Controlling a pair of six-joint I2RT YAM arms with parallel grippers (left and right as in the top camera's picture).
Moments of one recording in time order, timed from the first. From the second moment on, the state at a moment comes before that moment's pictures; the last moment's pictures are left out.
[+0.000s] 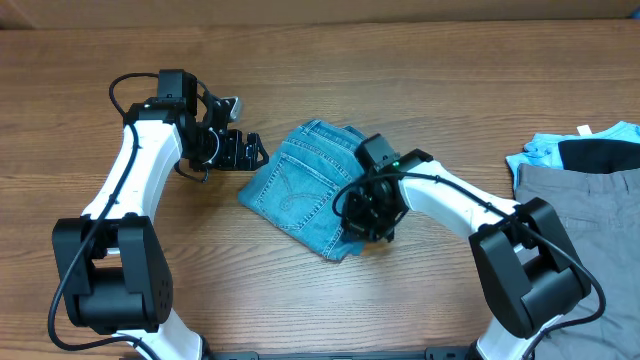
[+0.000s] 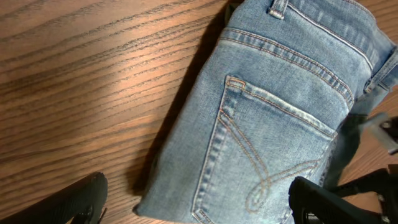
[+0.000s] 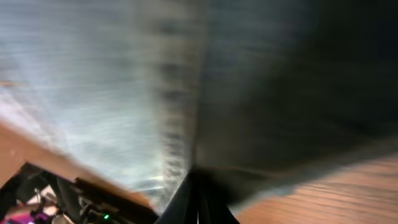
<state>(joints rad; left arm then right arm) 0.00 1.84 1.36 -0.89 0.47 0.08 0.51 1.87 1.10 -0.79 -0.56 0.77</state>
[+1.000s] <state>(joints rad) 0.00 1.84 1.36 -0.92 0.48 0.15 0.31 1.85 1.26 -0.77 -0.75 0.51</state>
